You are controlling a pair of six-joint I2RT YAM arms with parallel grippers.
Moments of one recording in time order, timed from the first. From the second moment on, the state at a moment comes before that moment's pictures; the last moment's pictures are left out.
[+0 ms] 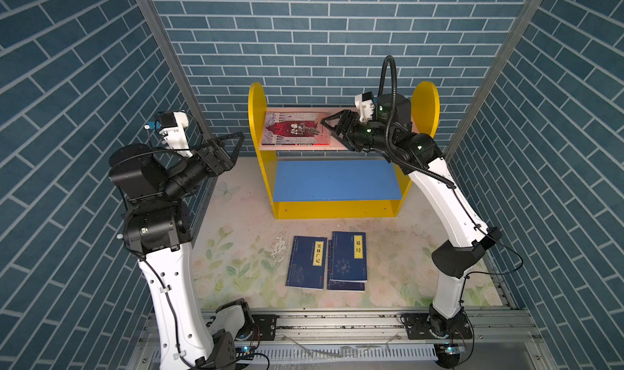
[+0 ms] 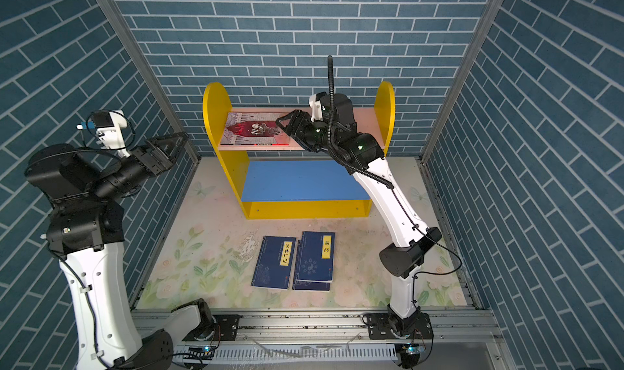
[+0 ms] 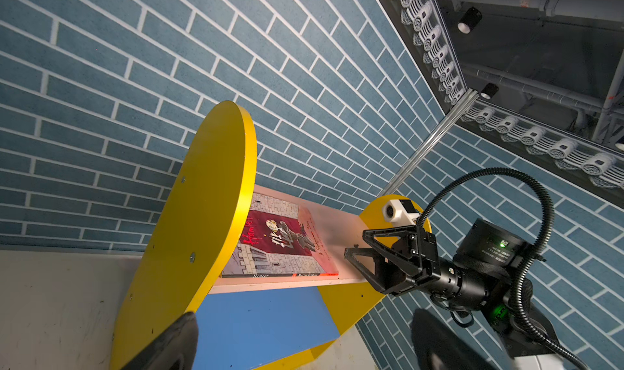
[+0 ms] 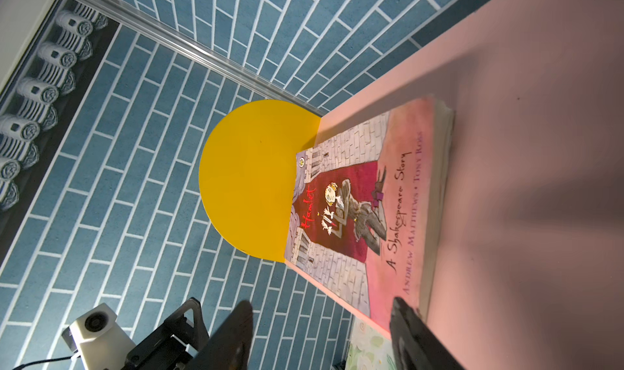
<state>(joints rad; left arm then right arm) 0.33 1.07 1.62 -0.50 0.88 -0.62 0.70 1.91 2.46 -0.77 -0.32 0.96</state>
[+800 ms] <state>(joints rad) 0.33 1.07 1.62 -0.49 0.88 -0.62 0.70 2.02 2.57 -0.88 -0.29 0.89</state>
